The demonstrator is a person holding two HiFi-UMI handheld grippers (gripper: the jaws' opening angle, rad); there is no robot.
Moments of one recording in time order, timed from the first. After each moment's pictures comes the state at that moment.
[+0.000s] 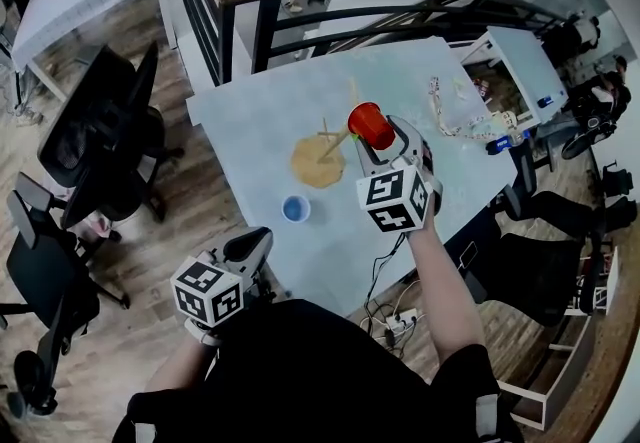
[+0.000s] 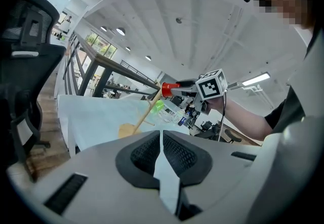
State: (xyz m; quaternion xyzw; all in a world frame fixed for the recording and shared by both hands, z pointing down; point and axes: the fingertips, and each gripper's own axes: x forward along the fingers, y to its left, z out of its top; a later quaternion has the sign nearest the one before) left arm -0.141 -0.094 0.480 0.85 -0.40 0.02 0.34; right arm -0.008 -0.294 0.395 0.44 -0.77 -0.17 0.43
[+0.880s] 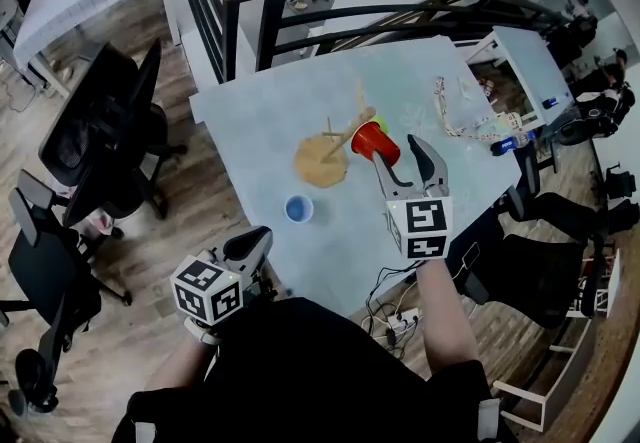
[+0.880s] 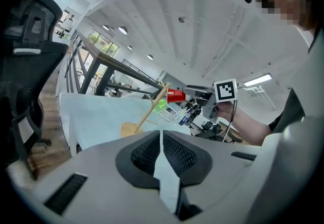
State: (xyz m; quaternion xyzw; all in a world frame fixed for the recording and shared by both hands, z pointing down) left arm -0.148 -0.099 0.487 0.84 -0.40 0.02 0.35; right arm 0.016 -0.268 0.377 0.49 -0.82 -0.07 0.29
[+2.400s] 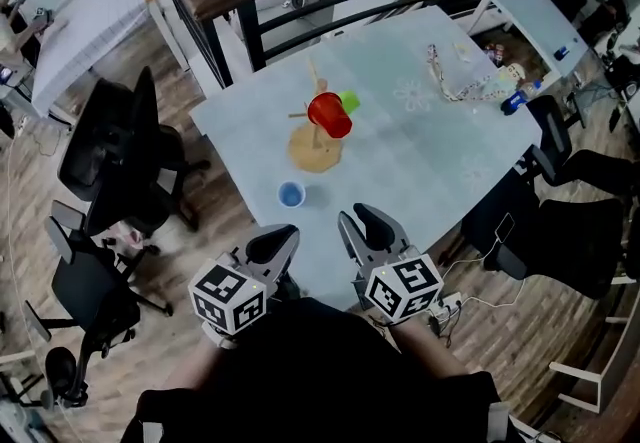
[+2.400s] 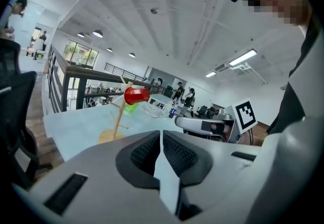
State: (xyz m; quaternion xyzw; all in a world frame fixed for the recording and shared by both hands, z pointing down) left arm -0.028 -0.060 0.425 0.89 -0.37 0.10 0.26; right arm 0.058 -0.095 0.425 0.43 -0.87 0.22 0.05
